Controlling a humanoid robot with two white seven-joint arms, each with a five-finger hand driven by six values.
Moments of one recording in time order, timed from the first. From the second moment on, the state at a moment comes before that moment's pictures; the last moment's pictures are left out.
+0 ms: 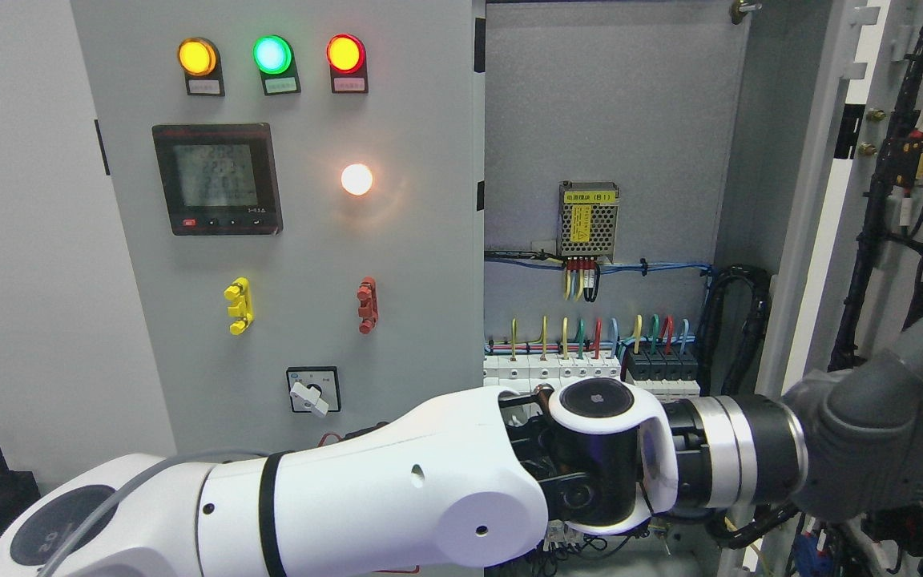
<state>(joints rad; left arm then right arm) -1.68 0.05 -1.36 -1.43 1.69 0.08 -0.21 0.14 0.12 0.10 -0.07 -0.10 -0.08 0.06</state>
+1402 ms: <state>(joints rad) -0.54 0.78 -1.02 -1.62 0.97 0.33 -0.53 0.14 0.12 0.10 -0.07 -0.10 -0.08 0.06</state>
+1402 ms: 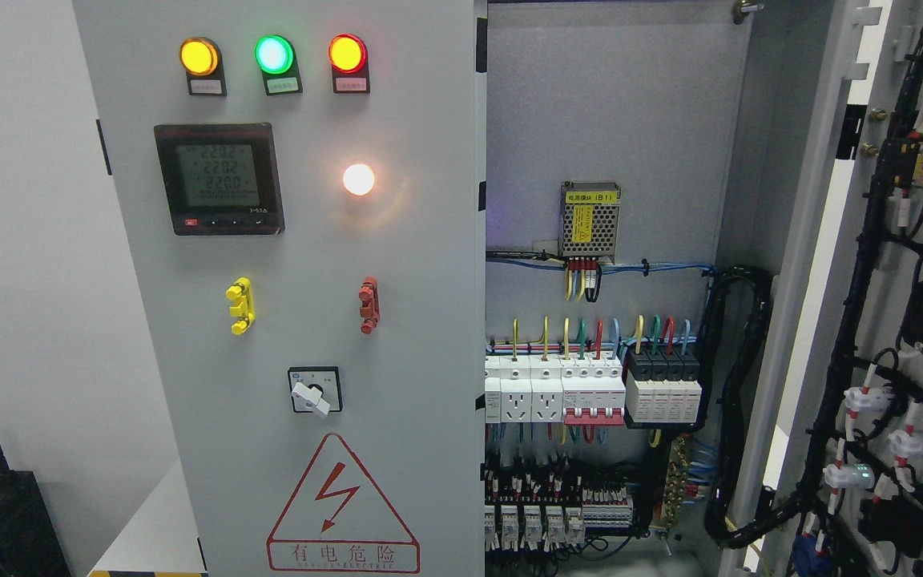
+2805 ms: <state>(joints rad) 0.19 0.52 -0.70 -0.61 0.42 -0.25 -0.45 0.14 0.12 0.10 -0.07 -0.10 -0.08 0.06</state>
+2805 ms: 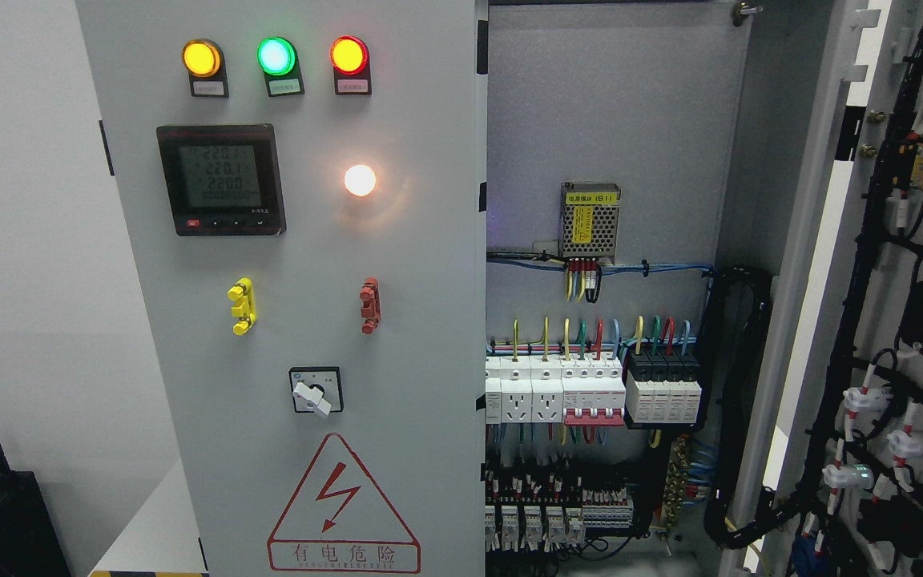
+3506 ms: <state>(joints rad) 0.12 0.16 -0.31 -0.17 0.05 -0.27 -0.22 0.17 0.12 0.11 -0.12 -0.10 -0.08 0.07</state>
